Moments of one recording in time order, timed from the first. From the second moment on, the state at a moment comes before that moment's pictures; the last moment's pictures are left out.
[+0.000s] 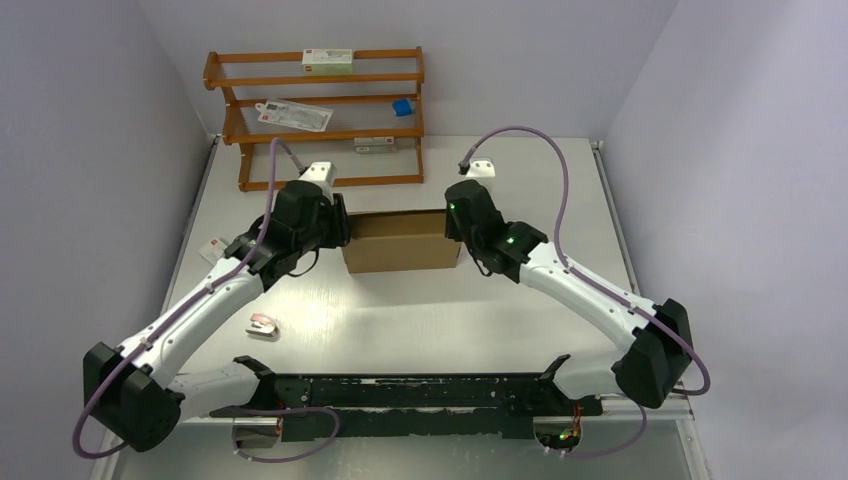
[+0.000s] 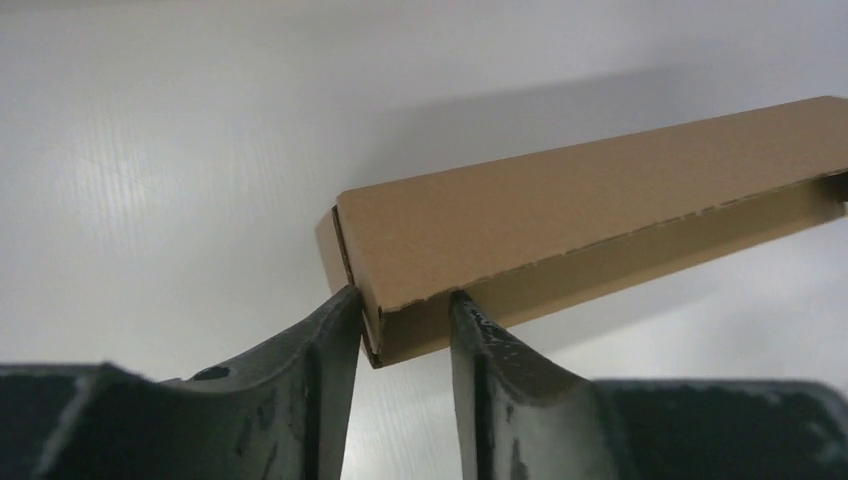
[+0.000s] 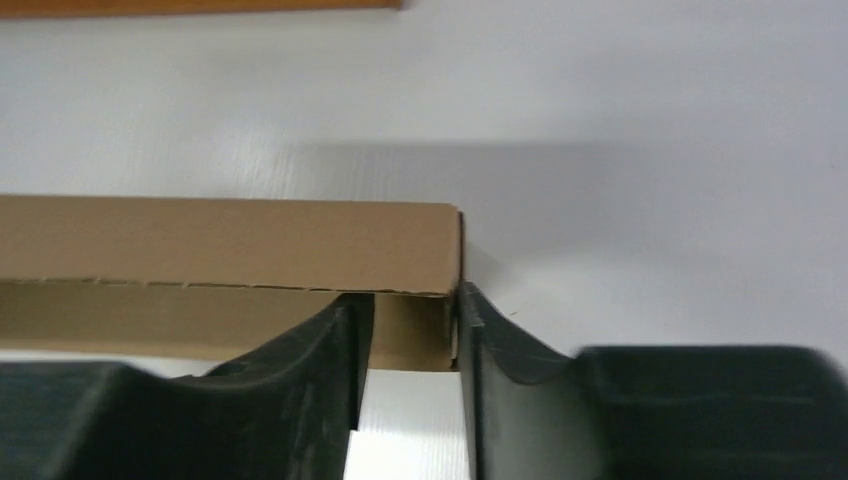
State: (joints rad) left arm -0.55 1.15 0.96 -0.38 -0.15 -0.41; right arm 0.77 1.34 1.12 -0.39 0.54 0.42
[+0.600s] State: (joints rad) left arm -0.38 1.04 1.02 -0.38 0.00 -0.49; right arm 0.56 1.22 1.12 -0.34 0.25 0.59
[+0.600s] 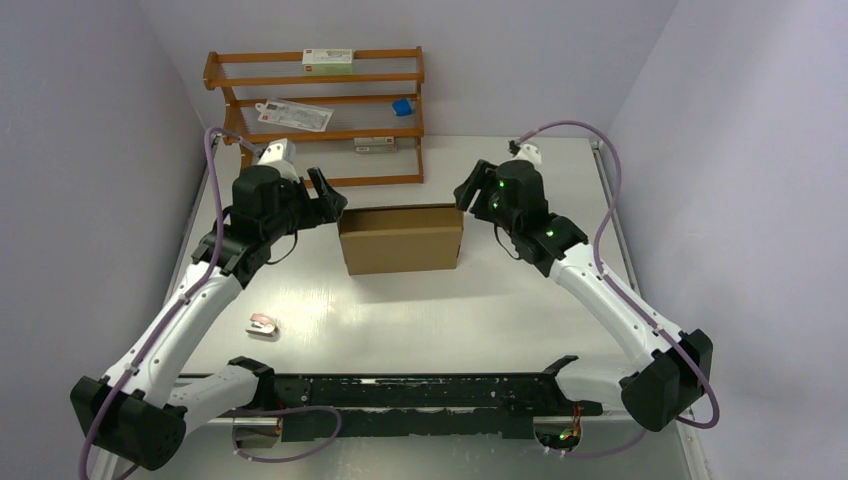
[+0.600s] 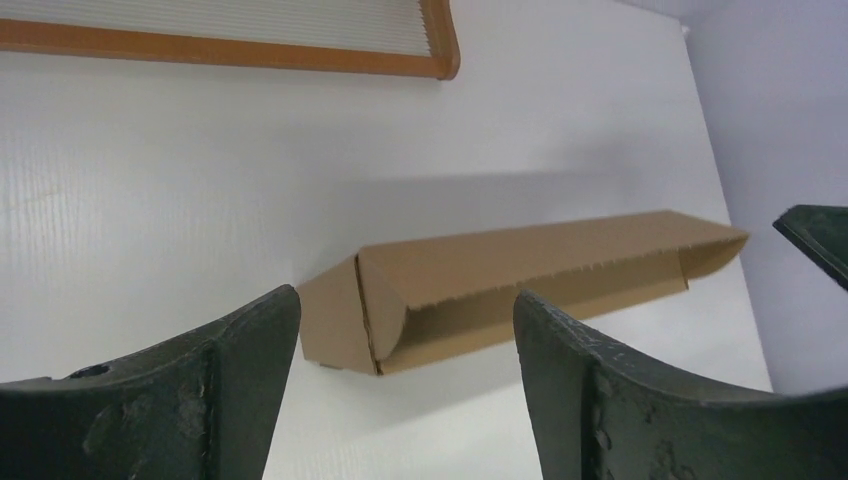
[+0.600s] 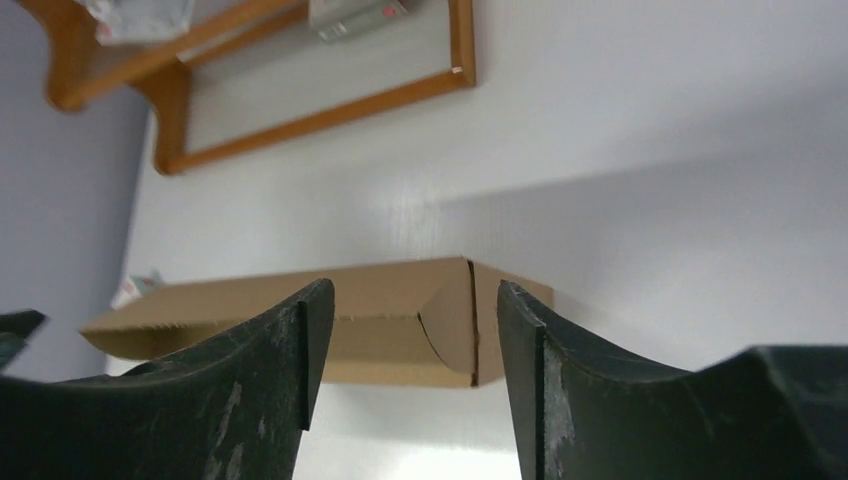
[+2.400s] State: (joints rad) left arm -0.34 0.63 0.72 -0.51 0.14 -0.80; right arm 0.63 1.26 0.68 0.35 0.19 0.78
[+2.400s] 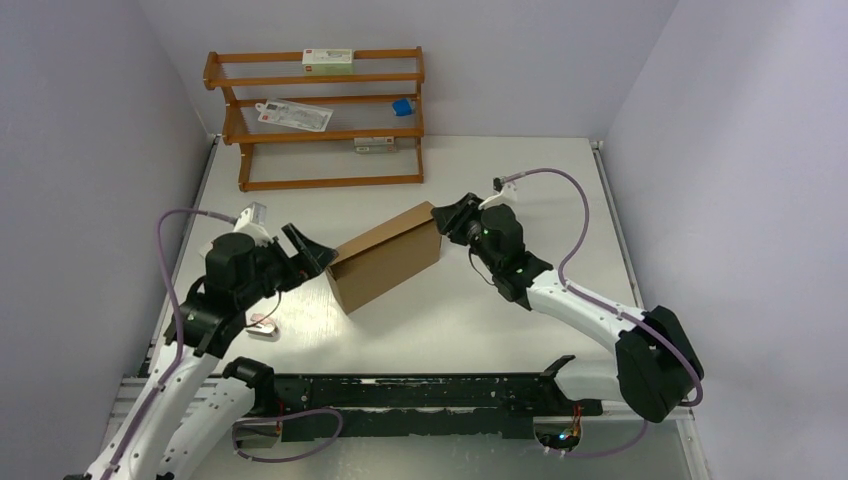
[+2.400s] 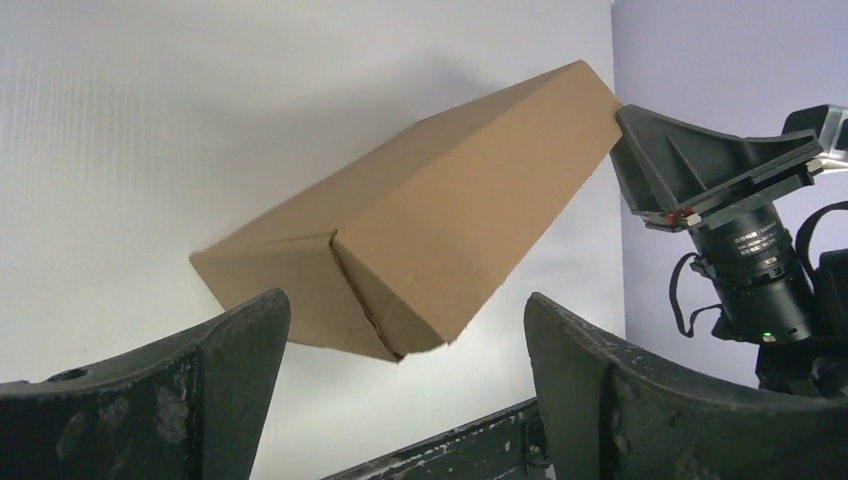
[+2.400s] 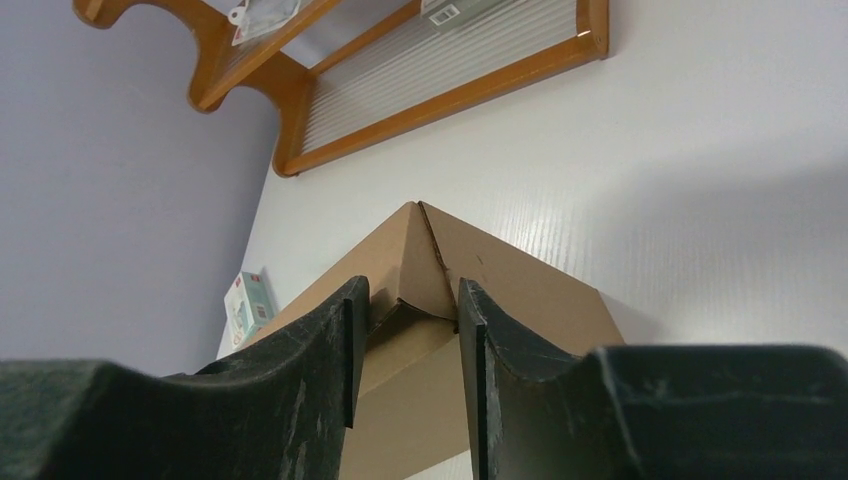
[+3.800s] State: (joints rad) left arm -0.34 0.67 0.66 -0.36 -0.01 -0.80; right arm 0.51 1.29 0.79 0.14 -0.07 0.67
